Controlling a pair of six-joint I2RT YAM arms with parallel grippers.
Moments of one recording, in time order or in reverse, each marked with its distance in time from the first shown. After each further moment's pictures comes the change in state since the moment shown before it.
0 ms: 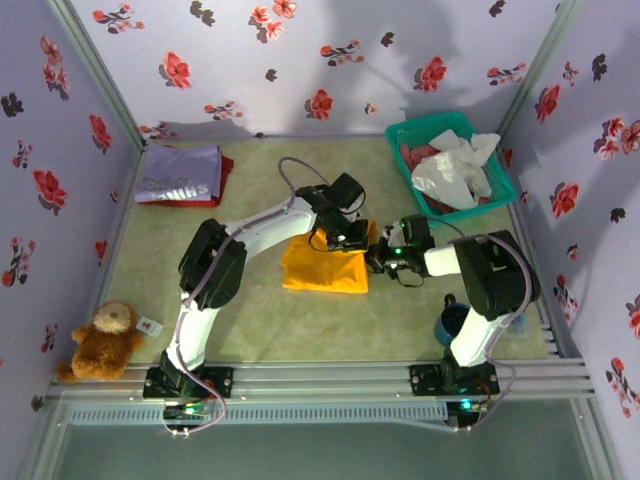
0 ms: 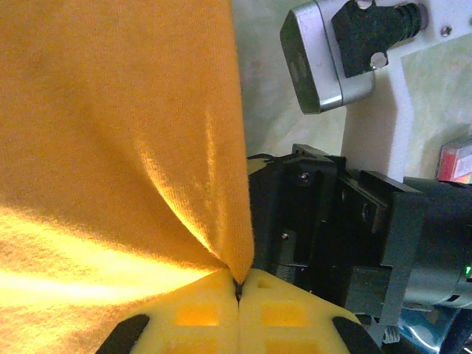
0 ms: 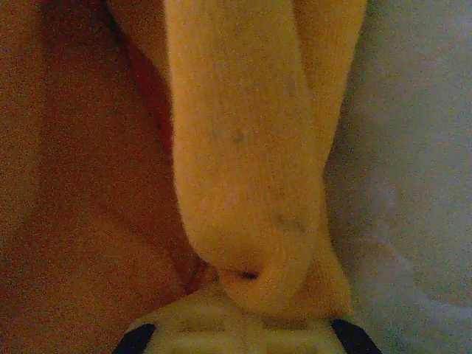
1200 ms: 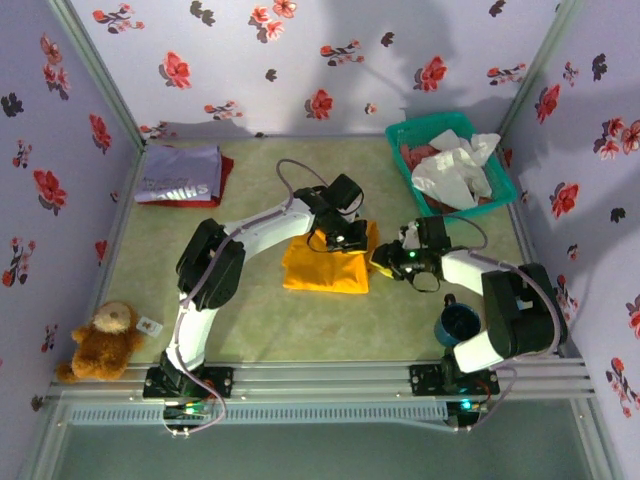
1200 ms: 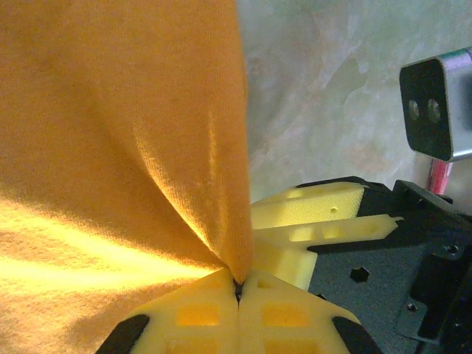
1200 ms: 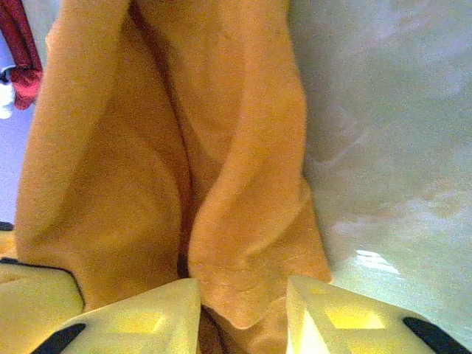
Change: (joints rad) left arm 0.005 -0.015 -0.039 0.034 0.018 -0.004; right arm -0.068 -0.270 -0.029 -0.346 0.109 -0.164
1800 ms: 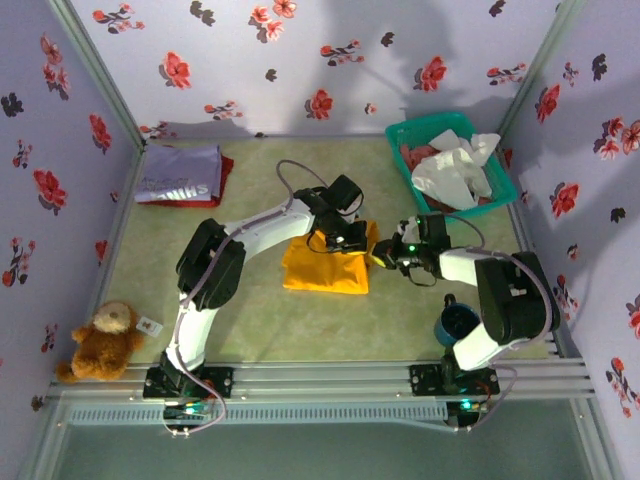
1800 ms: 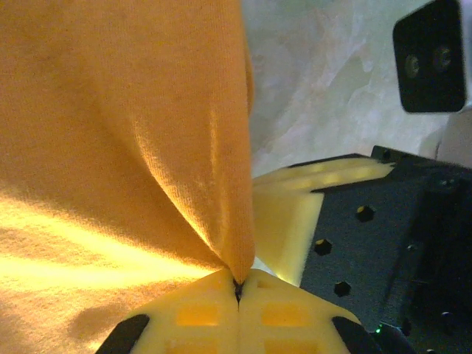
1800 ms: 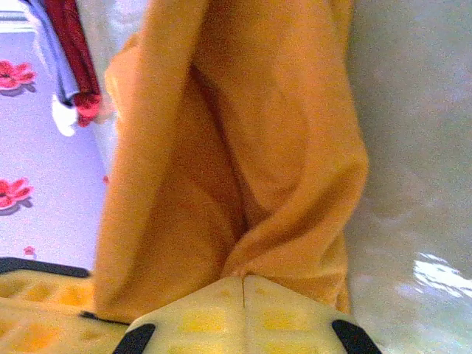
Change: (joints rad) left arm 0.000 0.000 -0.006 0.003 0.000 0.000; right arm -0.018 0.093 -0.002 0.250 -0.108 0.158
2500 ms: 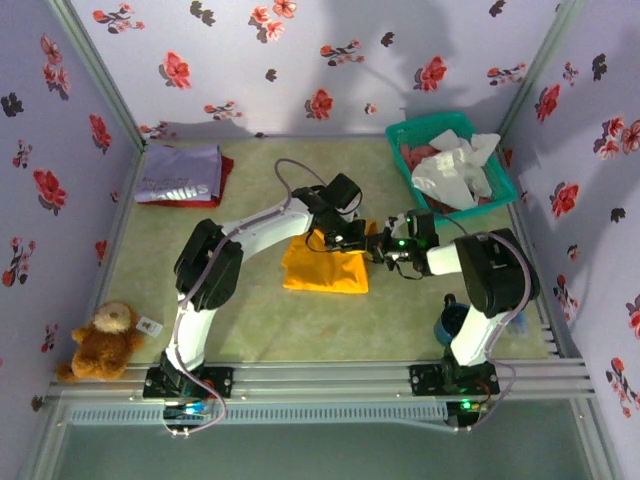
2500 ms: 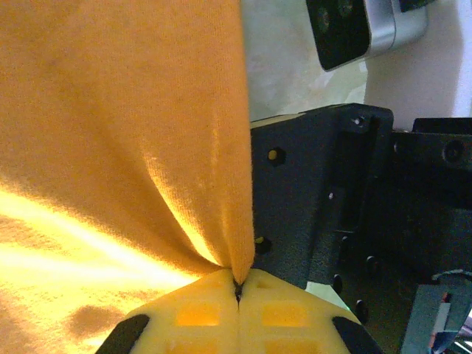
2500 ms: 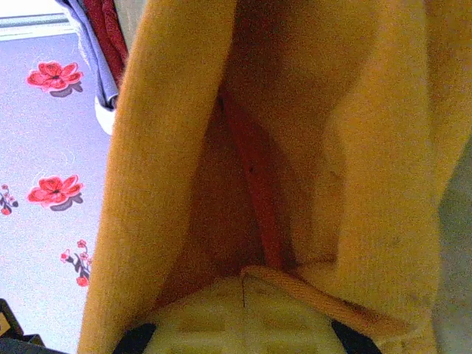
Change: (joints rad) left arm 0.003 -0.014 0.000 -0.012 0.000 0.000; right arm 0.055 0.189 0.036 0.276 -0.075 0.169
